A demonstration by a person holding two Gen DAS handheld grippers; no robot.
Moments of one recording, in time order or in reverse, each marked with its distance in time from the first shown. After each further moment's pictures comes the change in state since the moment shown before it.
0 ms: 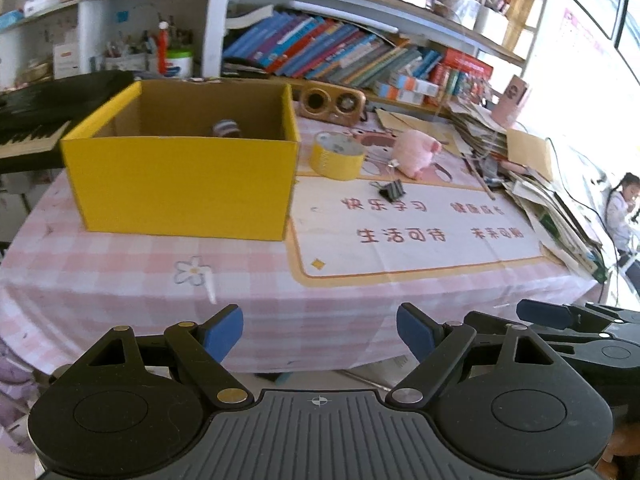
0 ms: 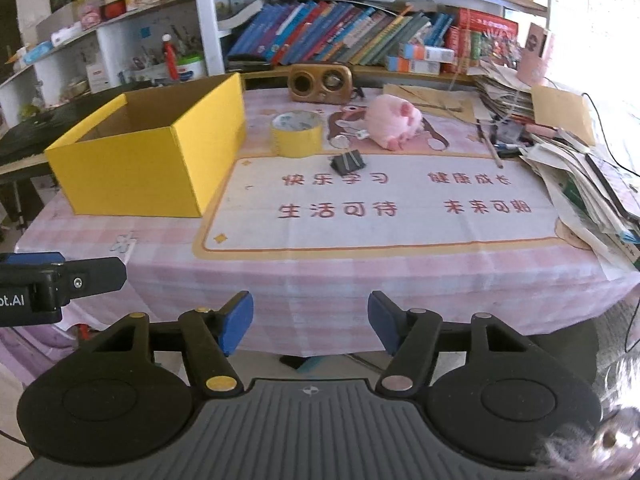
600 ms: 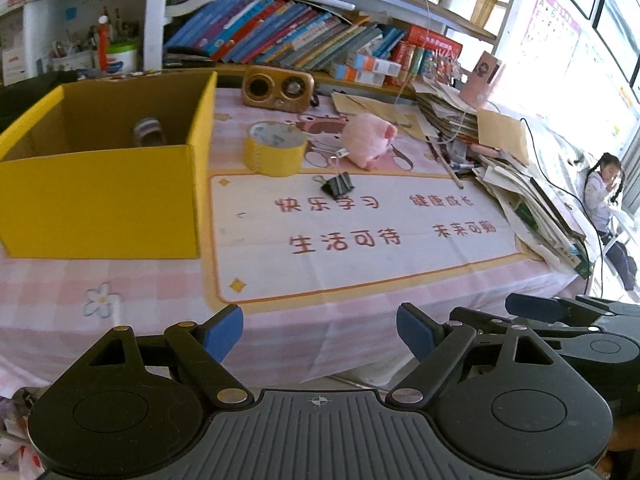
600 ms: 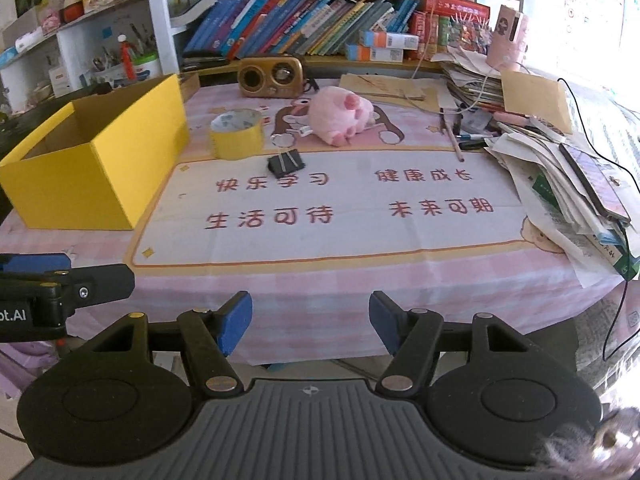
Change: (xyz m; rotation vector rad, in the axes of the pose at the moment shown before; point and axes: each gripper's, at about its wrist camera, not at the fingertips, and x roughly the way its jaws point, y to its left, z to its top) left arm 0.053 -0.051 0.025 0.039 0.049 -0.074; right arm 0.024 -0.058 0.019 0.030 0.035 -0.057
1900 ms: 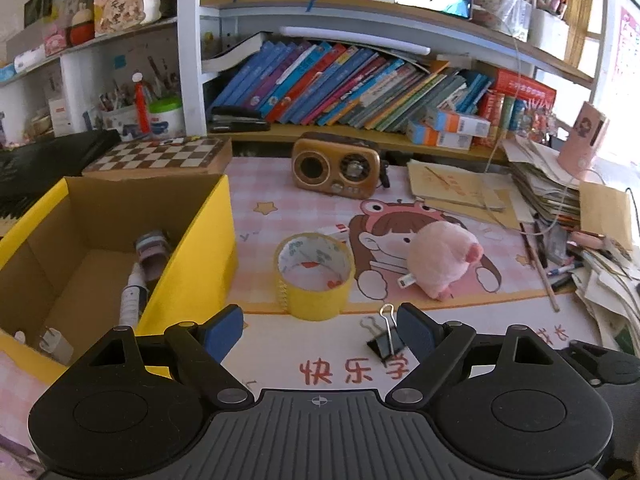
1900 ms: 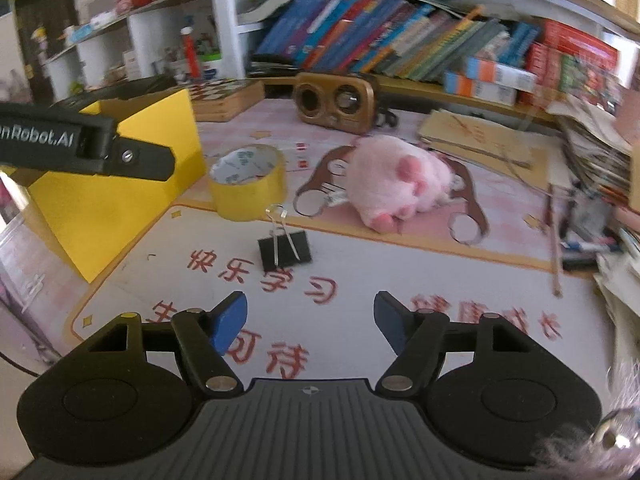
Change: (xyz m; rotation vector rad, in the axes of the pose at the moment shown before) left arm 0.093 -0.032 0.124 -0.064 -0.123 0.308; right arm 0.136 -0.056 0.105 -0.250 -0.039 0.317
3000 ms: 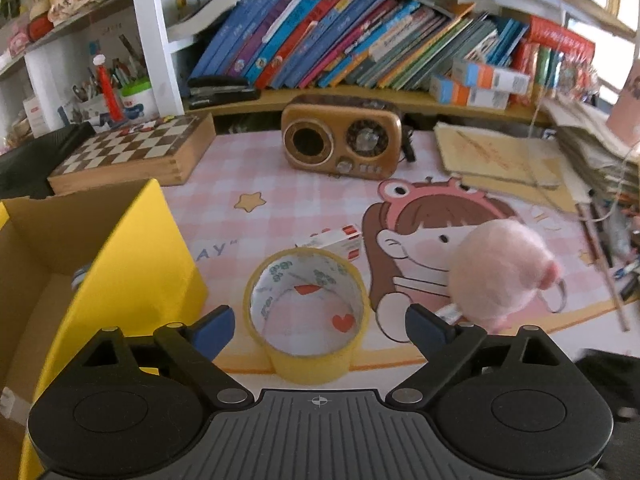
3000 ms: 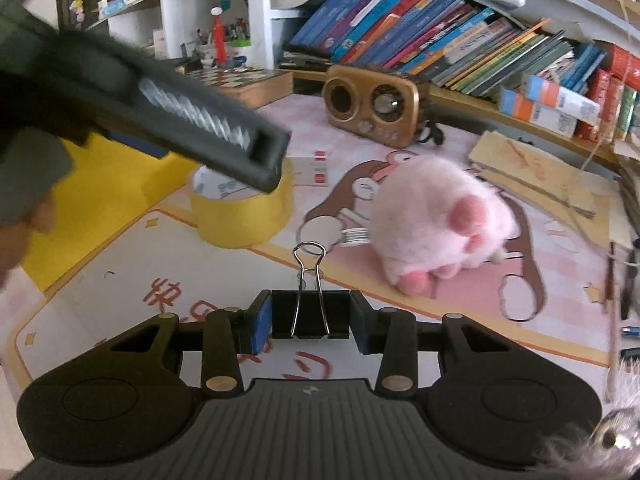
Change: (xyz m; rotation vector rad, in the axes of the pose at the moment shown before) left arm 0.119 -0.021 0.032 0.061 0.119 0.081; right arm 0.076 -0.015 0.028 -0.119 -0.010 0.064
